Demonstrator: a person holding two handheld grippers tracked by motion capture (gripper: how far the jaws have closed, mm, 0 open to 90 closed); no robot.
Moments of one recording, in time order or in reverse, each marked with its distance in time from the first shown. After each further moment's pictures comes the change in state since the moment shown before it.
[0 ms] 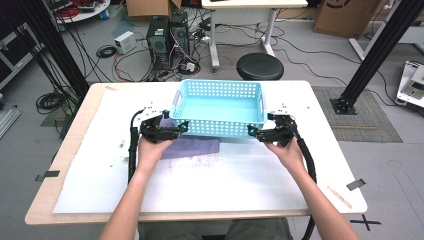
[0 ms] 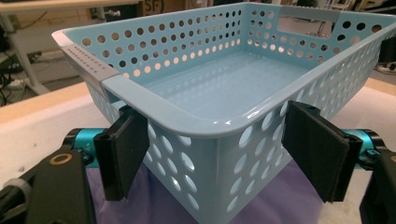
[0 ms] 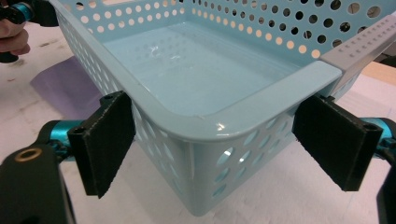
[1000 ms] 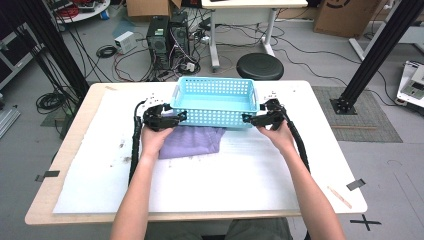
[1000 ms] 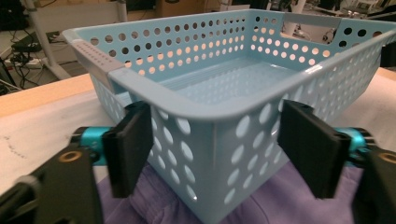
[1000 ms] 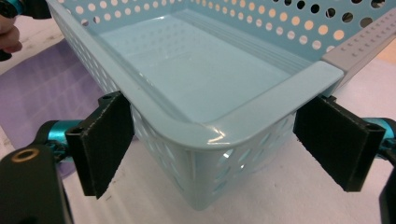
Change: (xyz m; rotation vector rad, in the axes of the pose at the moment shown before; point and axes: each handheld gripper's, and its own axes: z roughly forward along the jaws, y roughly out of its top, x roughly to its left) left arm 0.036 -0.003 0.029 0.027 0.059 -0.045; right arm -0.053 0.009 0.059 0.082 0.070 0.058
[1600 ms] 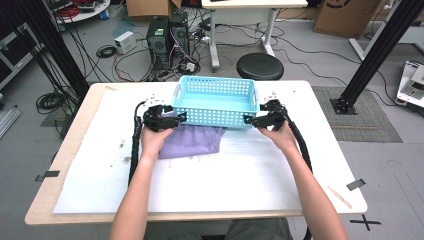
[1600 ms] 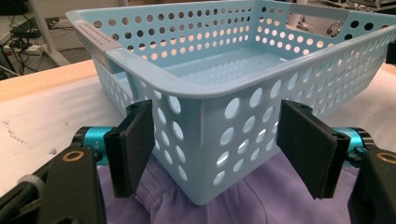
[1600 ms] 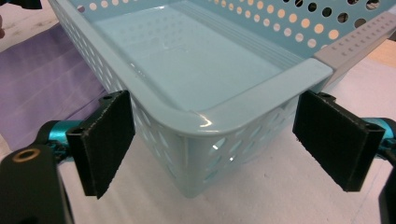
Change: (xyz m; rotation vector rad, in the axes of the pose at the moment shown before) left arm -0.002 0.000 0.001 0.040 -0.001 -0.029; right arm 0.003 0.000 -0.005 0.029 -0.031 -0.031
